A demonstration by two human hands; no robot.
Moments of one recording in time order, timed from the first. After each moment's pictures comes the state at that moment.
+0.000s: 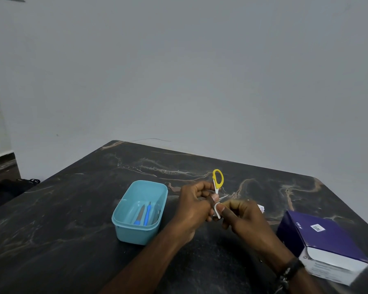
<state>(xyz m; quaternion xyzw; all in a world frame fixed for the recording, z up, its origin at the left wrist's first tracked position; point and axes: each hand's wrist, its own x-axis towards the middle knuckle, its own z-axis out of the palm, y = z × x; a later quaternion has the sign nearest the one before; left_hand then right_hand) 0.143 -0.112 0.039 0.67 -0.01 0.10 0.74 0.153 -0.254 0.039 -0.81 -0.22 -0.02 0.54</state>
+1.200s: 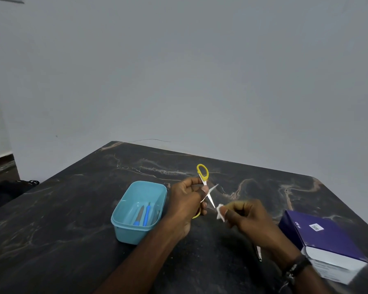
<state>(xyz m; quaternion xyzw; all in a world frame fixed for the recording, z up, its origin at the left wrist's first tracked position) 0.145 -0.104 0.048 0.58 0.06 0.09 0.81 0.150 -0.267 0.050 -0.83 -0.21 0.01 0.52</state>
